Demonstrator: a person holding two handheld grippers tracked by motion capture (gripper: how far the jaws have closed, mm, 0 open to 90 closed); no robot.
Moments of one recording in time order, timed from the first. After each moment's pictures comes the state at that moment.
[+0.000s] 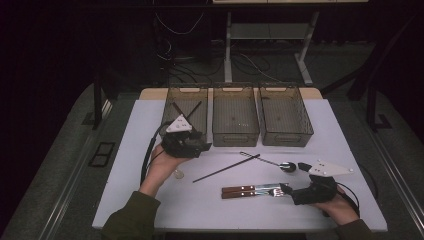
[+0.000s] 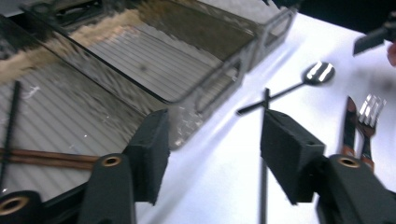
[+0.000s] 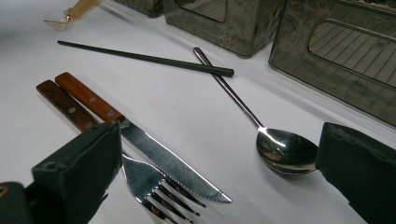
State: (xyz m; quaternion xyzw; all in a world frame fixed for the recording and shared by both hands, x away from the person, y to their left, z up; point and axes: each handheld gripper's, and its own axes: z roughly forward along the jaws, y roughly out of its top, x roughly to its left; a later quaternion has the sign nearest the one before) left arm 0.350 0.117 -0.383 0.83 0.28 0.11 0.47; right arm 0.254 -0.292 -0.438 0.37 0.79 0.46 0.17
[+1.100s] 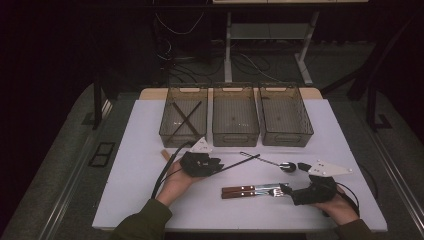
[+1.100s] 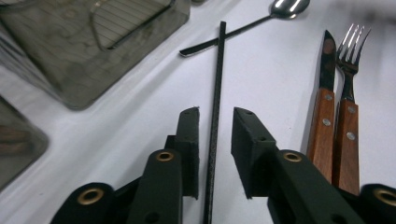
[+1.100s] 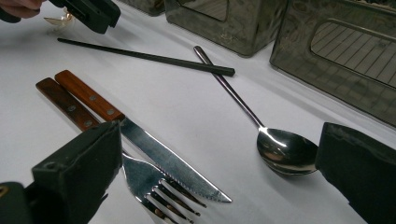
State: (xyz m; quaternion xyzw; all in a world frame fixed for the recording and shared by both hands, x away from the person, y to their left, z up) left arm 0.335 0.077 -0.435 0.87 0.24 0.06 0.42; right arm 0.254 -0.291 -0.438 0.37 0.79 0.46 0.17
